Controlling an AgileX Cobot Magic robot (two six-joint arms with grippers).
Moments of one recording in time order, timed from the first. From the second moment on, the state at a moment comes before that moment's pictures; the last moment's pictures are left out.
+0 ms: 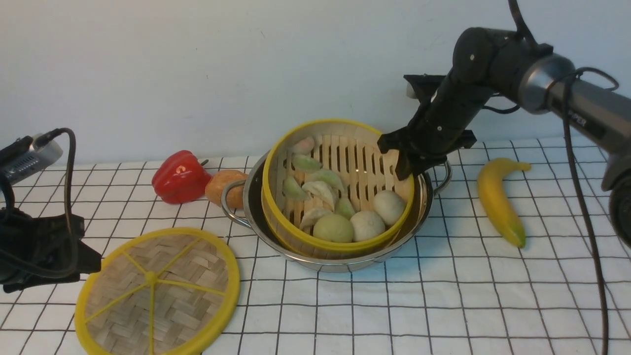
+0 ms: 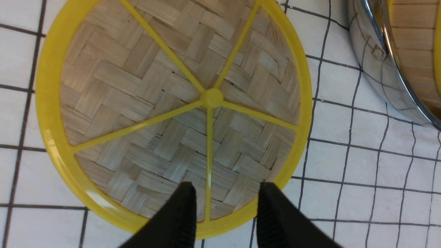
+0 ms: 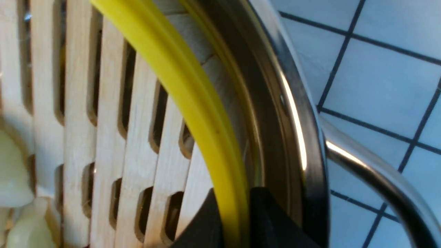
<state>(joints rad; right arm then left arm) 0.30 2.41 -2.21 0.31 1.24 0.06 0.41 1.41 -0.91 -0.59 0.99 0.49</state>
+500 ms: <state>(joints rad) 0.30 2.41 -2.21 0.35 1.23 0.06 0.41 1.41 -0.91 -0.59 0.99 0.49</state>
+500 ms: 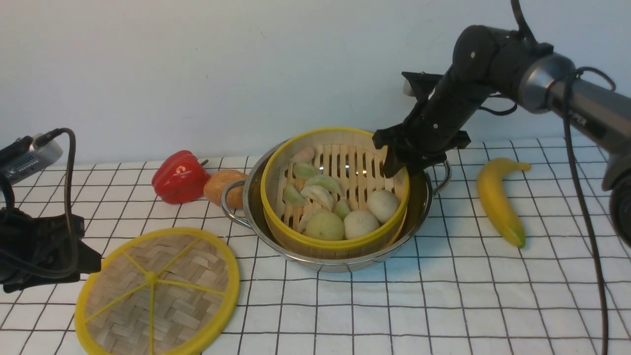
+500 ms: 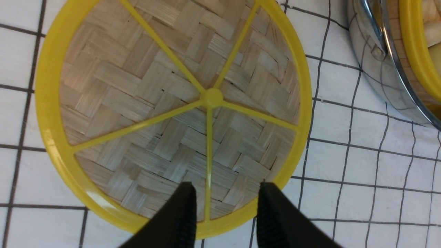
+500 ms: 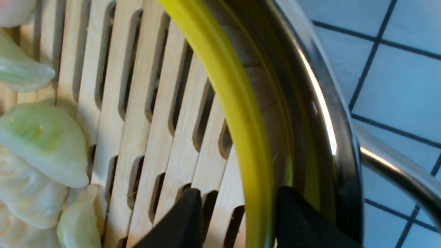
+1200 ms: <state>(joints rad) 0.28 2.08 -2.21 0.31 1.24 0.05 0.27 1.48 -0.91 -0.65 0.89 0.59</state>
